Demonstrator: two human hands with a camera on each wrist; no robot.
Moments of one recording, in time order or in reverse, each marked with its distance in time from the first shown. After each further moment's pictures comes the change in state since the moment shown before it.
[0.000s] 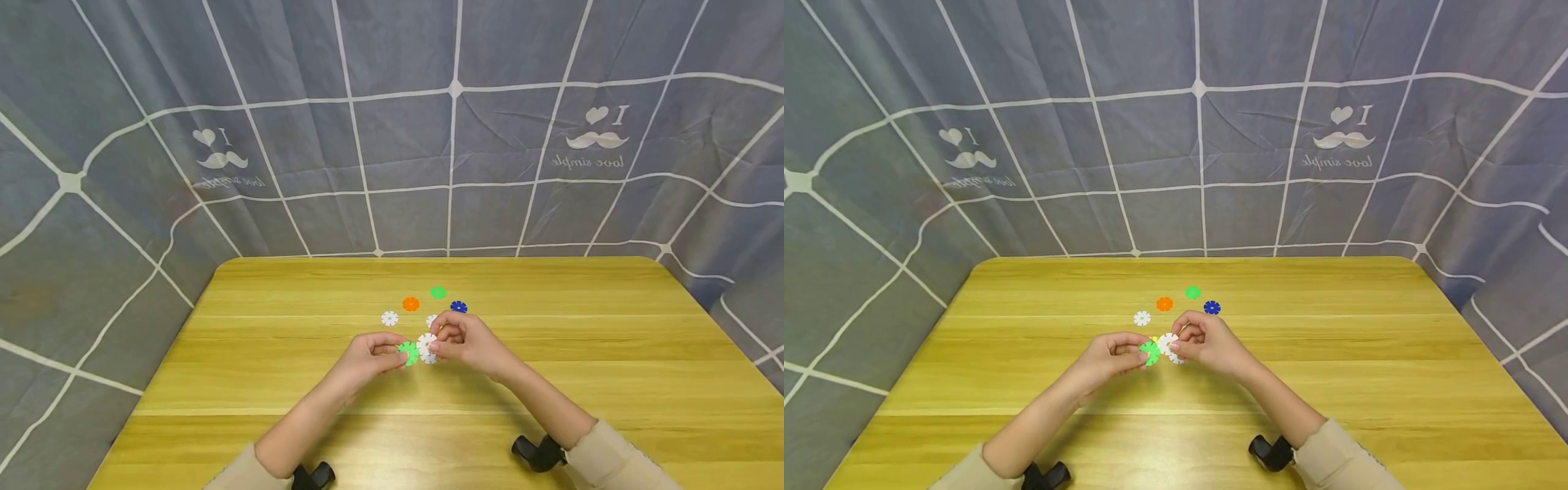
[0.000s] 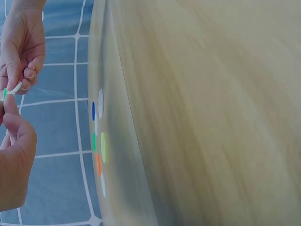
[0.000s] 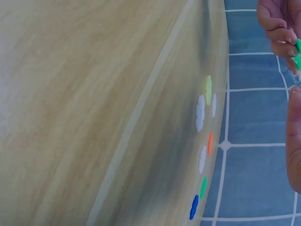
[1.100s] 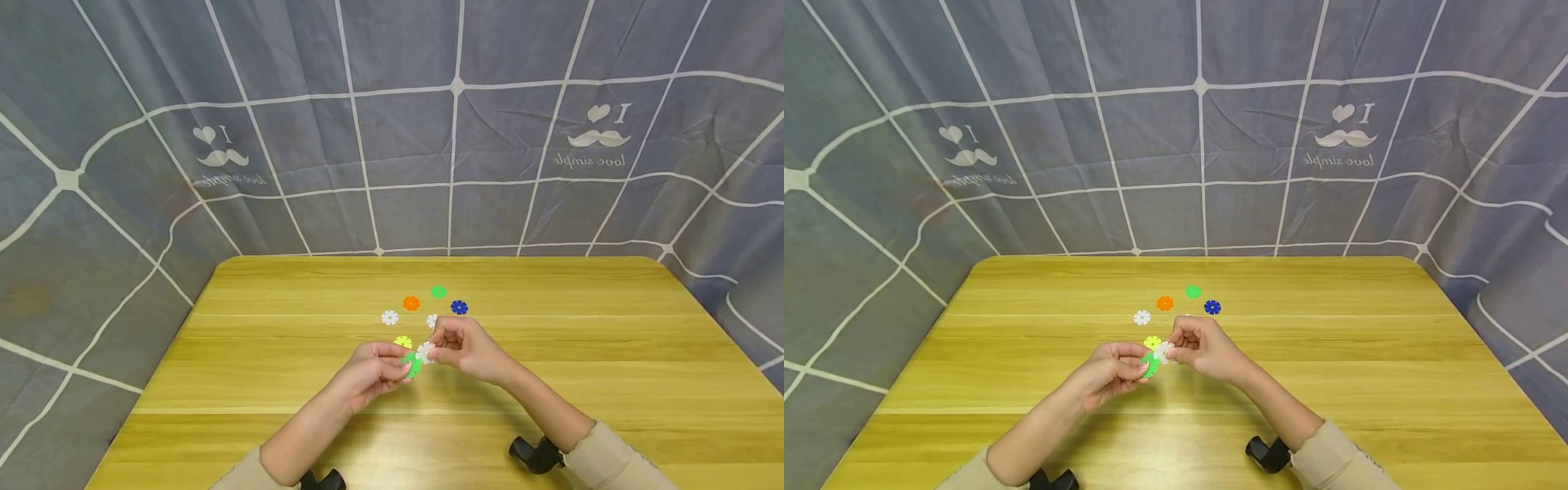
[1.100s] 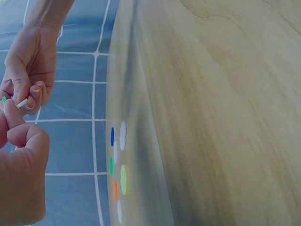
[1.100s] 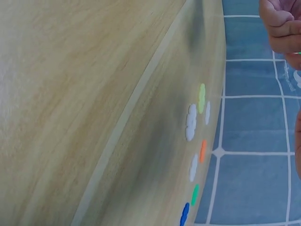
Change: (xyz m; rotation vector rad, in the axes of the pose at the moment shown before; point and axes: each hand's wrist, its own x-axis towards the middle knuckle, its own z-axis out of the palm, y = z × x) left_hand -0.009 0.005 0.013 -0.297 -0.008 -0.150; right_hand -0.003 -0.004 0.007 -0.009 -0.039 -0.211
